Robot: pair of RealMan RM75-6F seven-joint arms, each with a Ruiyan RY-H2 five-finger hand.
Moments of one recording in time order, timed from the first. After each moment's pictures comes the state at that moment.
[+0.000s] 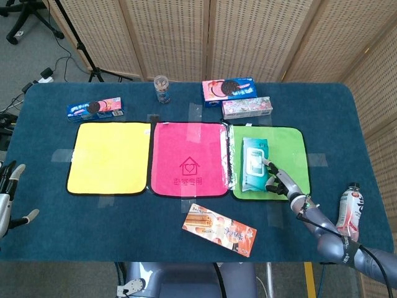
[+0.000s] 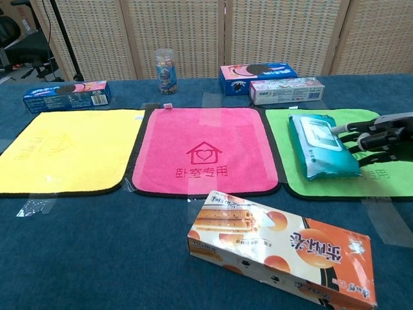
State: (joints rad) left arm -0.09 -1.12 -0.07 -1.61 1.46 1.50 0.03; right arm 0.71 -1.26 0.22 -1.60 -0.62 0.54 0.44
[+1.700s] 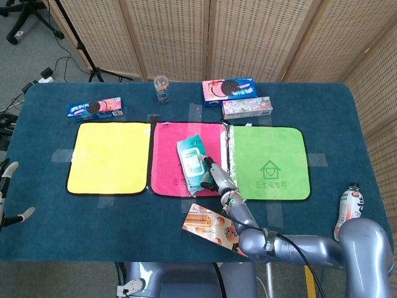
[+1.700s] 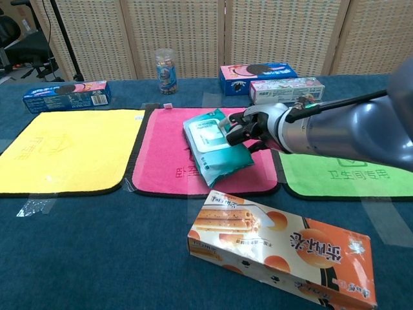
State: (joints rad) left arm -0.09 -1.09 -0.08 -1.61 1.43 1.47 -0.06; right arm 1.05 -1.65 0.35 -1.62 -0.19 0.95 -0.08
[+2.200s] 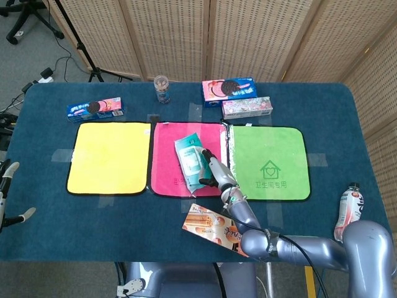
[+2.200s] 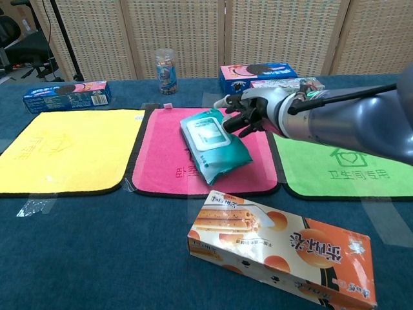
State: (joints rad) left arm -0.09 -1.09 -0.08 -1.61 1.43 1.47 -0.06; right arm 1.01 -1.65 0.37 -1.63 -0.36 0.97 -0.09
